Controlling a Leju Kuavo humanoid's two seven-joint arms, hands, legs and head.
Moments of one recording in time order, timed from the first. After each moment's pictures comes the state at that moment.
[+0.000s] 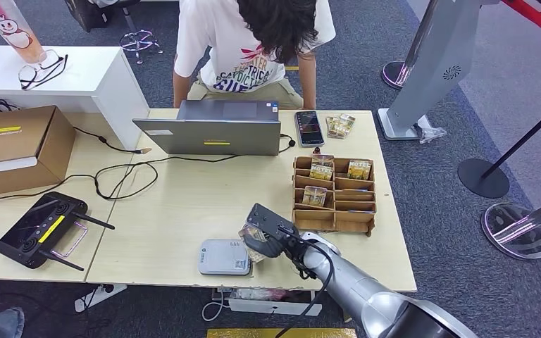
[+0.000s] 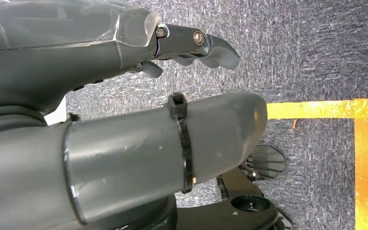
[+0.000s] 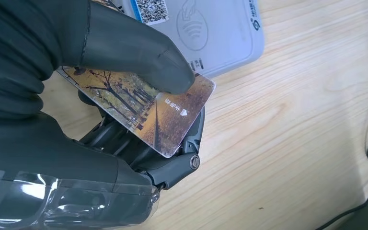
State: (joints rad) left arm -0.07 -0.09 0.03 -0.20 -0.13 0.26 -0.05; right arm -0.68 0.13 0.83 -0.35 -0.20 0.18 -0.35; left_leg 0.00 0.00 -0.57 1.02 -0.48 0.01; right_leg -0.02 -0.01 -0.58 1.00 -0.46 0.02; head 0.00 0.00
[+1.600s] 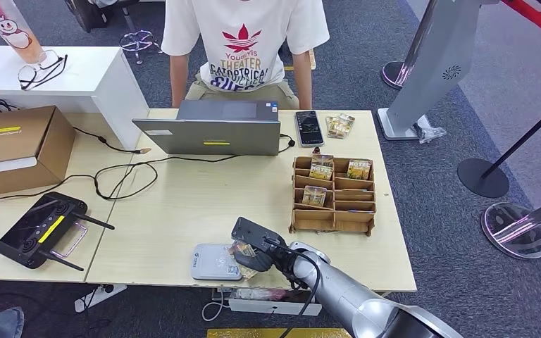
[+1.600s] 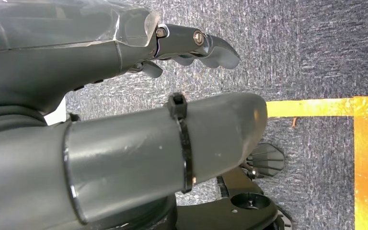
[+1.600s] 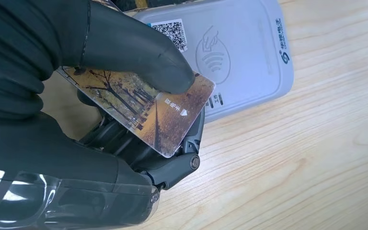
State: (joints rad) left arm -0.07 -0.09 0.03 -0.20 -0.13 0.25 -0.05; right arm -0.65 0.18 0.84 -0.33 -0.14 0.23 -0.27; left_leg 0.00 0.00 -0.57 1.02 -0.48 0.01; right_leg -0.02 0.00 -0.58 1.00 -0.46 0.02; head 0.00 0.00
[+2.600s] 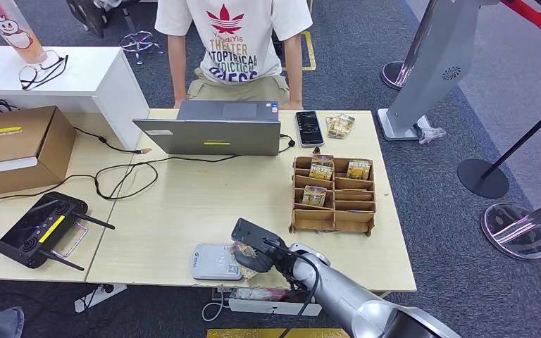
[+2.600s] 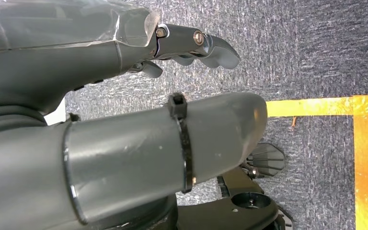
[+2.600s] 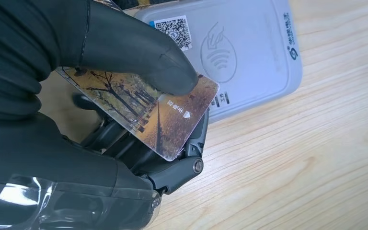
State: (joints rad) left arm -0.07 -0.09 0.02 -0.20 -0.14 0.25 -0.05; right arm -0.64 0.17 0.85 -0.32 -0.12 0.21 -0.23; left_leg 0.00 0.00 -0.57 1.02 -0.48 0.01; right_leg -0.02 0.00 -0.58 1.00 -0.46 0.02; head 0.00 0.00
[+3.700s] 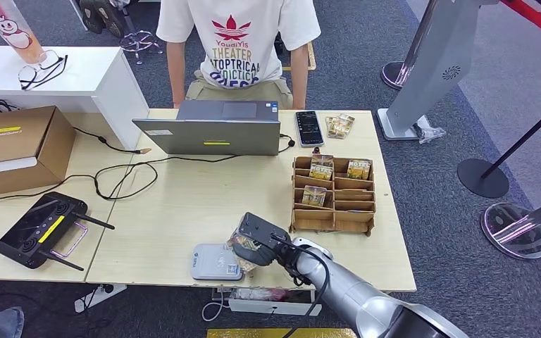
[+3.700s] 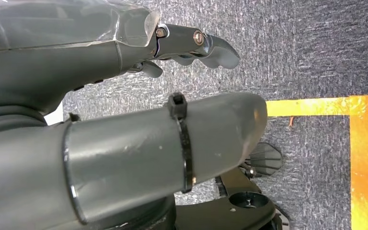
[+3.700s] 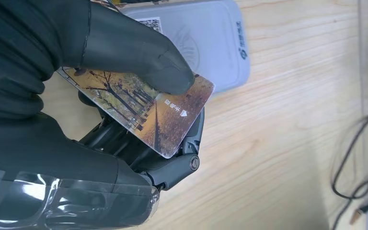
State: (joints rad) left arm -0.07 -0.08 0.01 -0.20 -0.11 0.25 -0.07; right arm -0.66 0.15 0.84 -0.36 -0.18 0.23 -0.41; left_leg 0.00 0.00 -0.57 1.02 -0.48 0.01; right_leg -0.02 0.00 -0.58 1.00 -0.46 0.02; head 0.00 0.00
